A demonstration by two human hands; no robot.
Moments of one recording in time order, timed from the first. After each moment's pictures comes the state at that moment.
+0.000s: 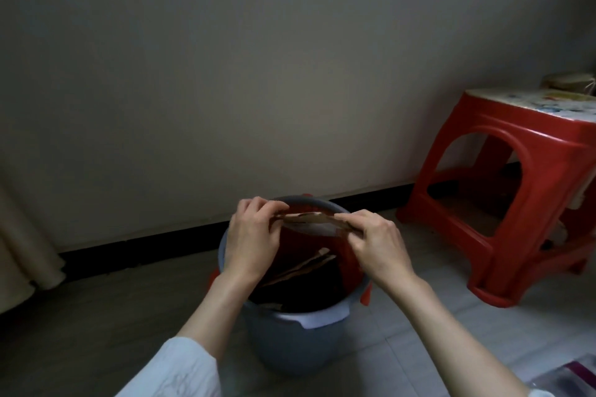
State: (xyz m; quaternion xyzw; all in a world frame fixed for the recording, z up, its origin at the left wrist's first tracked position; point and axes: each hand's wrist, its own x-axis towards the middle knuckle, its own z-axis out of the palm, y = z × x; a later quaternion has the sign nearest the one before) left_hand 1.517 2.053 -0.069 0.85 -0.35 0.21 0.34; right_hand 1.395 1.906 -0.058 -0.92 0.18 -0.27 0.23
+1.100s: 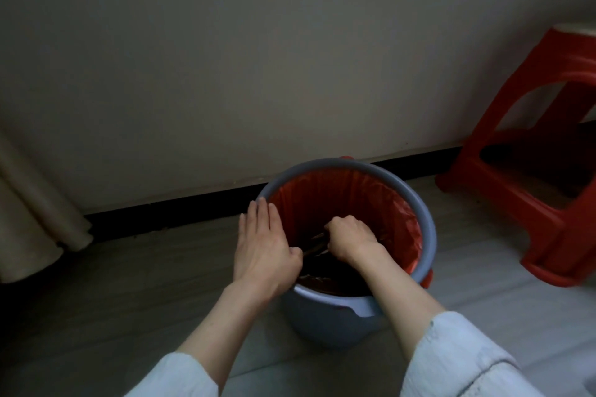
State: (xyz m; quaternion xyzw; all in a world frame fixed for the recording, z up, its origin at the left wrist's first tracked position) left_hand 1.529 2.090 -0.122 0.96 -0.27 -0.03 0.12; right_hand 1.503 1.947 -0.138 -0.96 0.22 0.12 0.10
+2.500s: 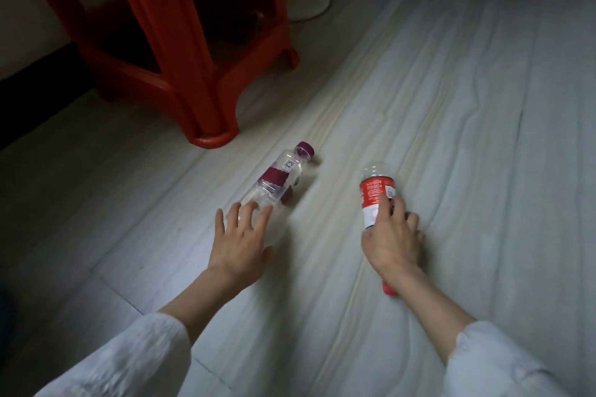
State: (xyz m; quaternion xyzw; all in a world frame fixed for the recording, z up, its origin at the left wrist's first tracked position) left_hand 1.174 1.740 -0.303 0.72 -0.67 -0.10 -0.12; right_hand 0.961 1.678 -0.304 -0.66 0.74 0.00 0.14
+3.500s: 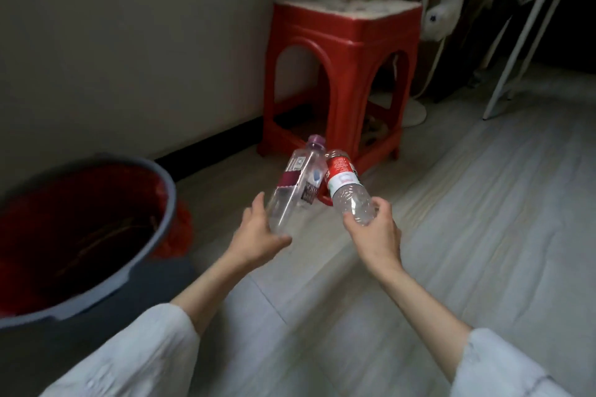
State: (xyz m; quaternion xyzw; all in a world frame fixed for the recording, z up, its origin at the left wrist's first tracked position) left_hand 1.320 1.854 -0.145 0.81 -0.42 -0.26 0.29; right_hand 1.161 1.767 -0.152 -0.64 0.58 -0.33 0.37
